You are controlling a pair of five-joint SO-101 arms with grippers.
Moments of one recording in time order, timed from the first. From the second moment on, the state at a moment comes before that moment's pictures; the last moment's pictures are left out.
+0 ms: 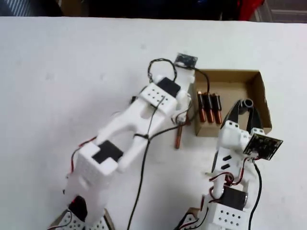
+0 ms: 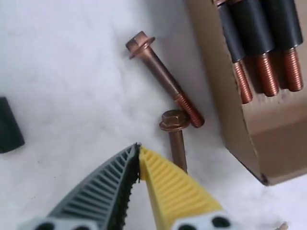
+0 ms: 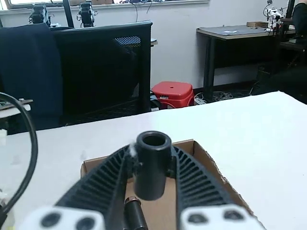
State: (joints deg) left arm 32.6 33.3 -21.1 74.2 22.3; right arm 14.3 -102.5 96.4 17.0 -1.7
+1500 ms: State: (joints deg) left arm 35.0 48.0 -31.7 76.5 42.8; right arm 14.9 -102.5 96.4 17.1 -1.7
